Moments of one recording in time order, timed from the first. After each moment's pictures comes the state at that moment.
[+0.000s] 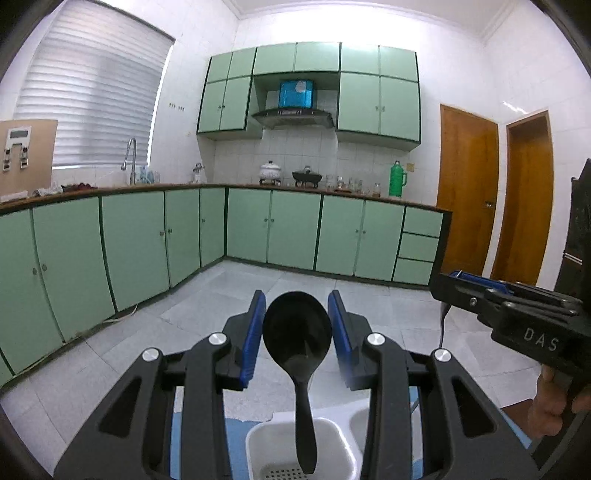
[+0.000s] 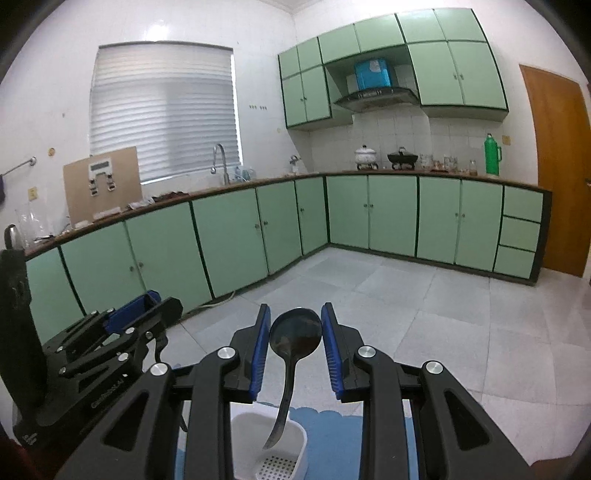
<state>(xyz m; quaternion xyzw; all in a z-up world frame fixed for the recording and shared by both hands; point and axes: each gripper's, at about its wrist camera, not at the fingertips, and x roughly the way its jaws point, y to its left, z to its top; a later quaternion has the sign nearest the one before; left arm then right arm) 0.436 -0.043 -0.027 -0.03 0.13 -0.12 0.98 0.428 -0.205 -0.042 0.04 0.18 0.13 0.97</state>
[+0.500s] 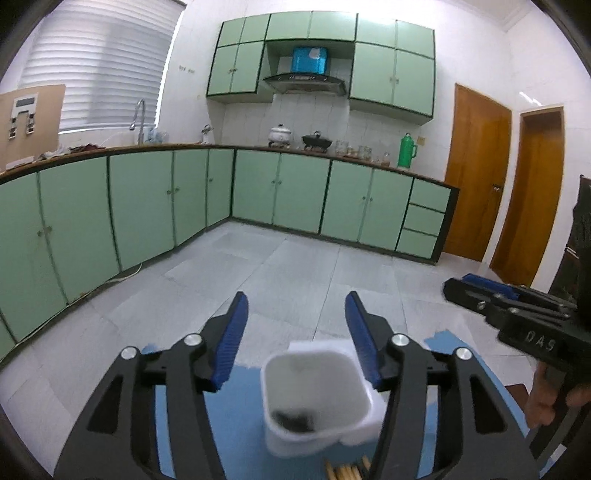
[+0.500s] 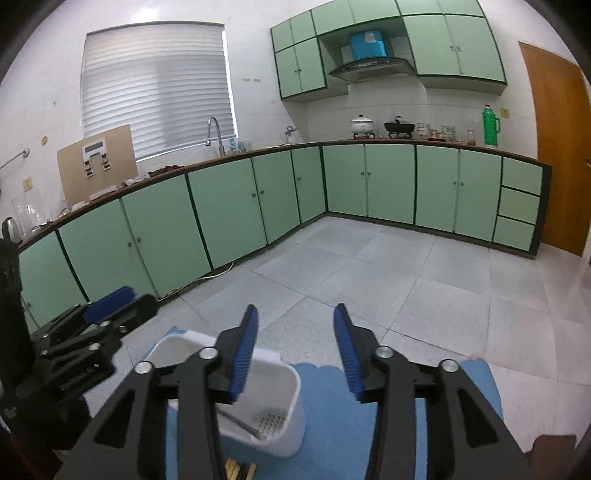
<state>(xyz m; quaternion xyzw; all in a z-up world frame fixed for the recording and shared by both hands) 0.399 -0.007 -0.066 -0.04 0.20 -0.11 0.97 0.405 -0.219 -0.076 0.05 0.24 0.13 0.96</state>
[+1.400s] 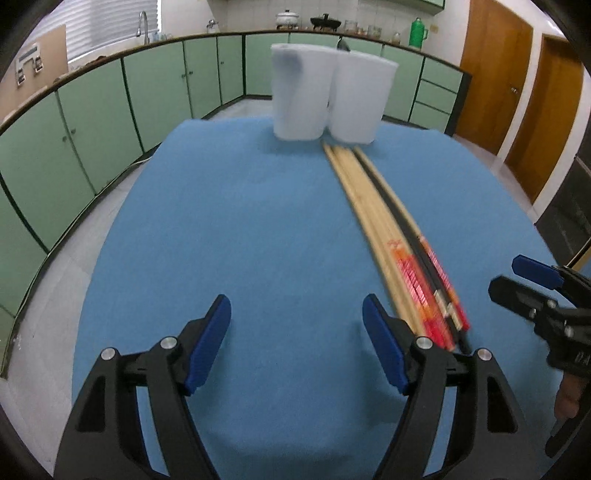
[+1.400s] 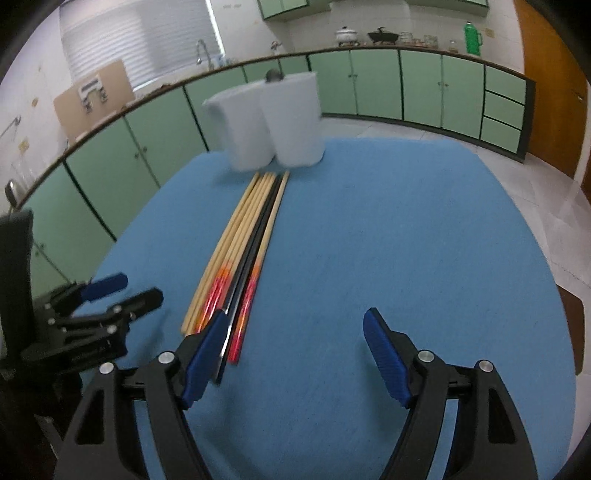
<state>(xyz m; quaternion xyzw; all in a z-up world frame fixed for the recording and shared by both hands) 0.202 0.021 -0.205 0.01 0.43 -0.07 0.90 0.183 -0.207 -0.211 0.05 0.41 0.12 0.90</state>
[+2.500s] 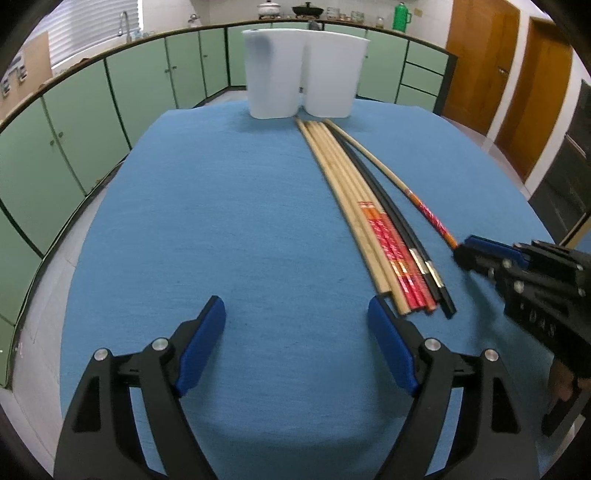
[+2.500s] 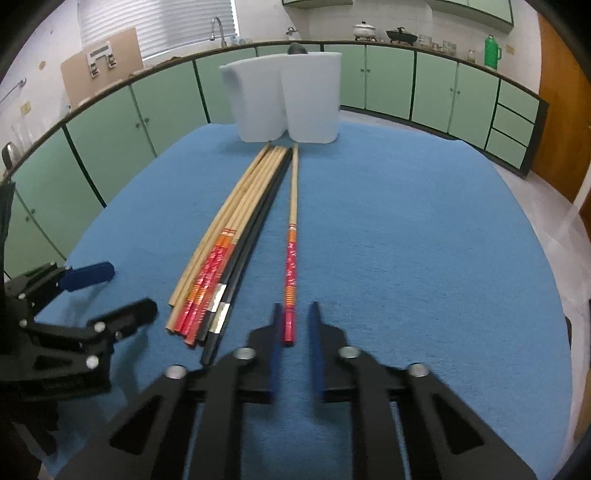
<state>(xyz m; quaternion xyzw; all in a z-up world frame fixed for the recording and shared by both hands) 0.177 -0.009 -0.216 0.04 0.45 -0.10 0.89 0.184 -0.198 -0.223 0.01 0.43 0.11 0.90</state>
